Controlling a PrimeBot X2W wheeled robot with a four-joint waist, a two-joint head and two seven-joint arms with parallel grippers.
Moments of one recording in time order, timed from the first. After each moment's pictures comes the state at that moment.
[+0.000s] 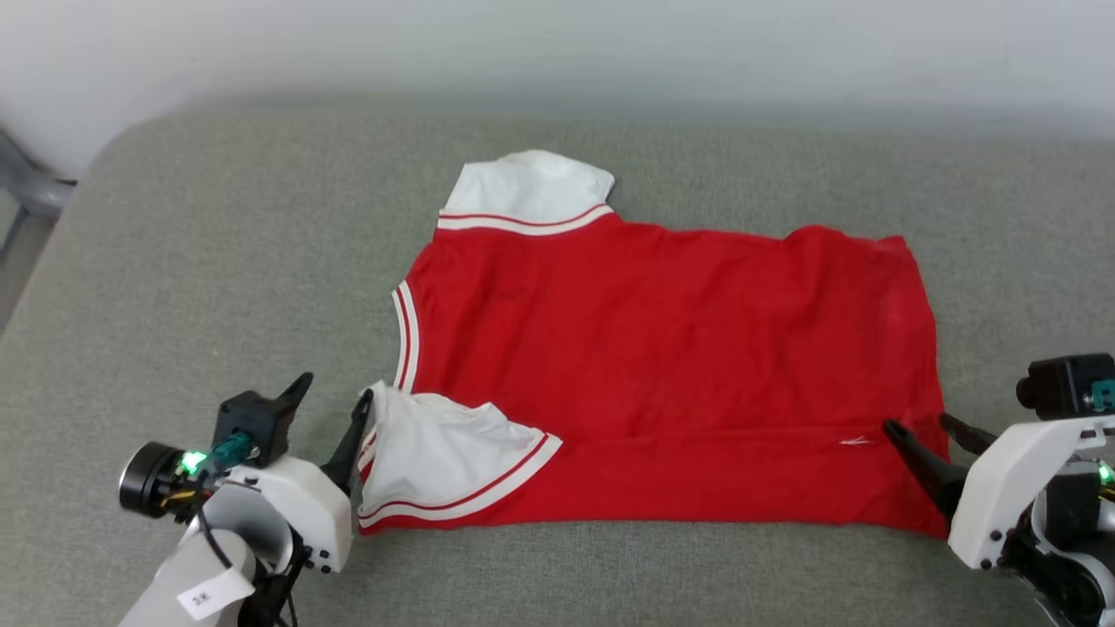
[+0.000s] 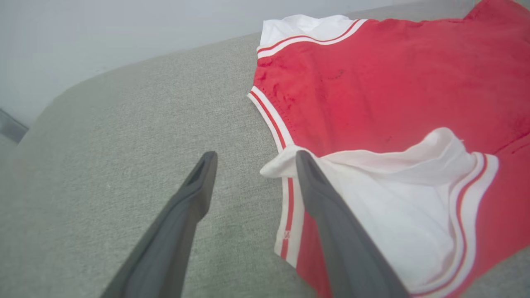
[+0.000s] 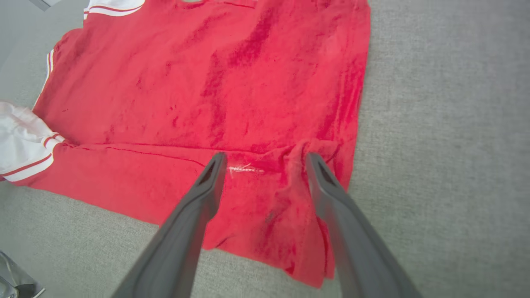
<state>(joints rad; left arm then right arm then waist) -0.35 0.46 -0.47 0.43 -0.43 -0.01 -0.14 -0.16 -0.31 0.01 0.08 0.56 0.13 0.58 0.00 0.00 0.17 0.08</state>
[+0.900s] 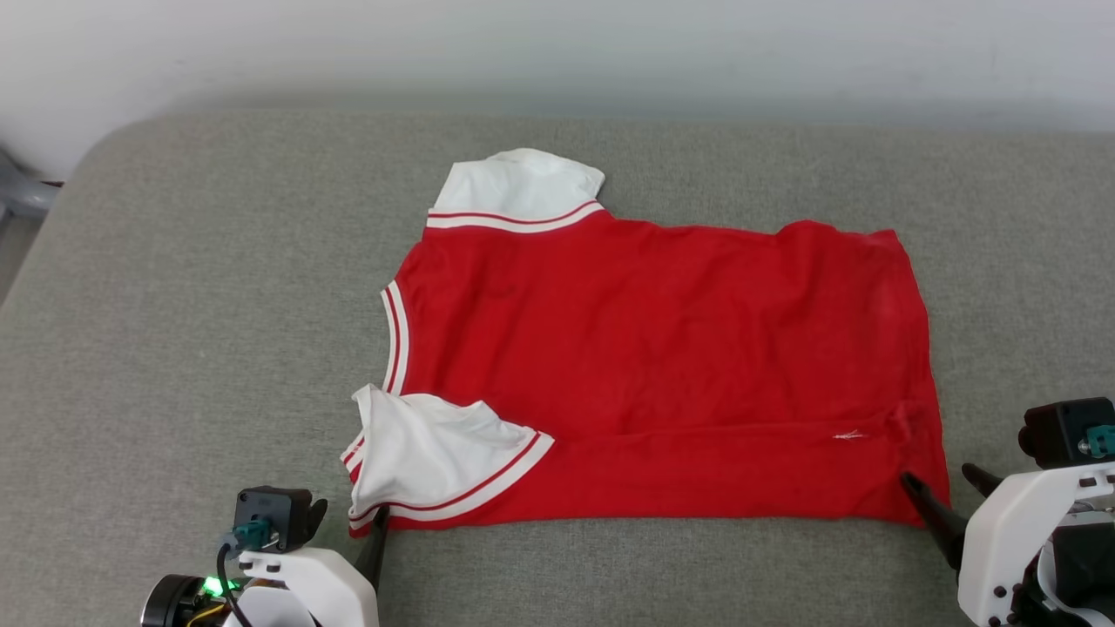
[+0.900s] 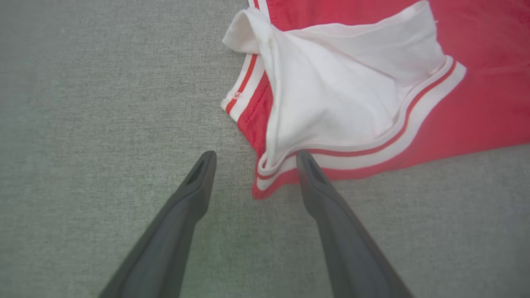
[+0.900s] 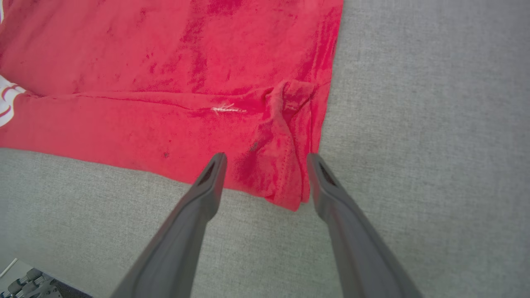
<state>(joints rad) -0.05 0.47 -0.44 0.09 -0.55 0.21 0.14 0.00 -0.23 -0.08 -0.15 0.36 0.13 0.74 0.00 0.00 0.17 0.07</state>
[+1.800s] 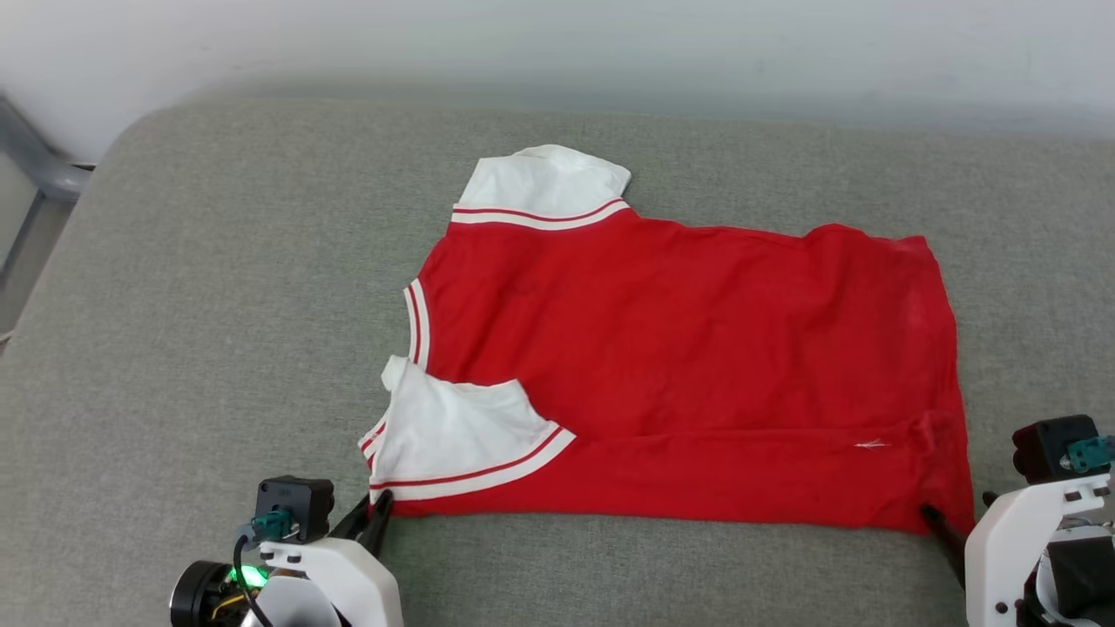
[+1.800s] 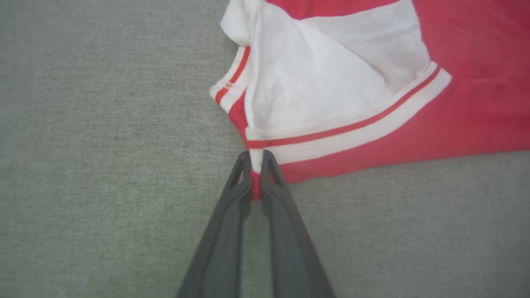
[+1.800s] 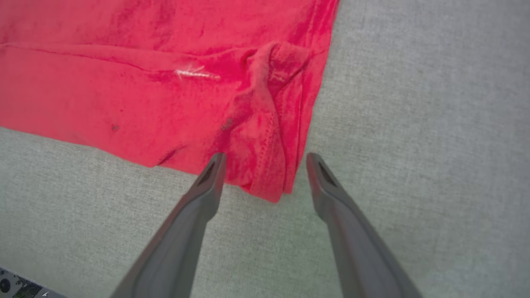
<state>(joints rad) -0.09 0.43 -0.47 0.13 -0.58 0.20 0.12 0.00 -0.27 -0.06 -0.08 0.27 0.13 0.74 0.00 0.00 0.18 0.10</state>
